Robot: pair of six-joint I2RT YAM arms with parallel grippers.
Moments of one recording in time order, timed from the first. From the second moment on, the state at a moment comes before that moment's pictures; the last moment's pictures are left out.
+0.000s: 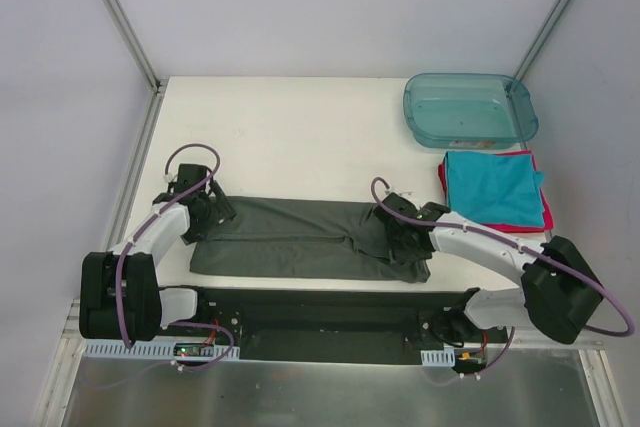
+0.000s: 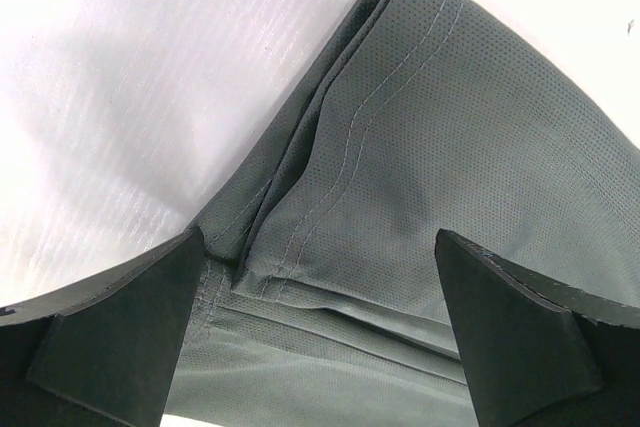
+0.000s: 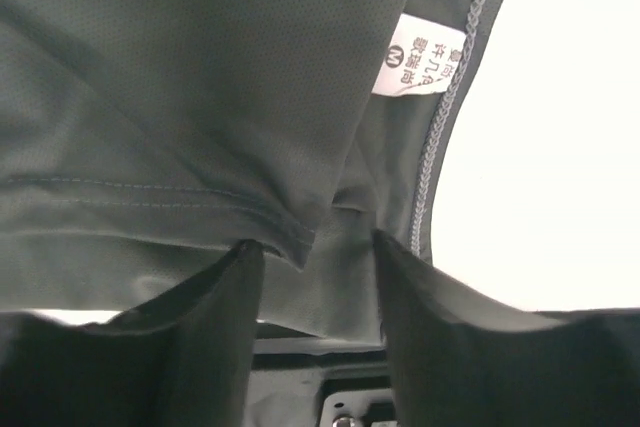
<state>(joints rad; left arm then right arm) -0.02 1.24 0.60 -0.51 -0.11 -0.62 0.80 1.31 0.71 -0.81 0.28 0.63</state>
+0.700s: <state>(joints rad) -0.02 0.98 0.72 -0.56 0.05 -0.72 0.78 0.90 0.71 -0.66 0.09 0.71</state>
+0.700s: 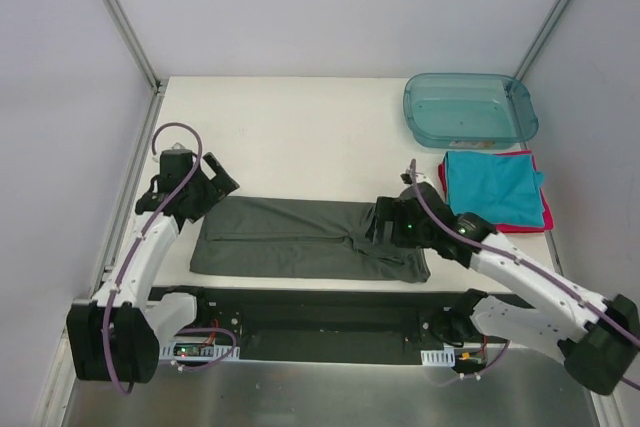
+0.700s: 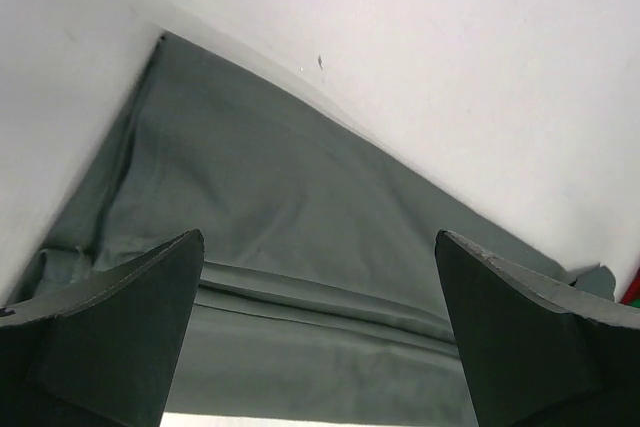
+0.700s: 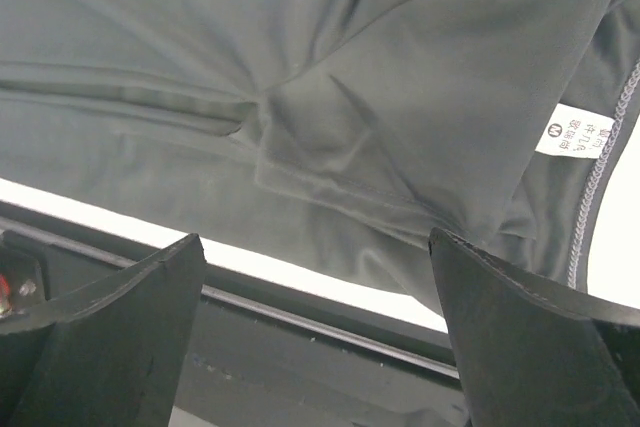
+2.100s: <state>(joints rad) -0.42 1.20 0.53 -0.35 0.14 -0.97 0.42 2.53 2.32 -0.97 0.07 0.04</state>
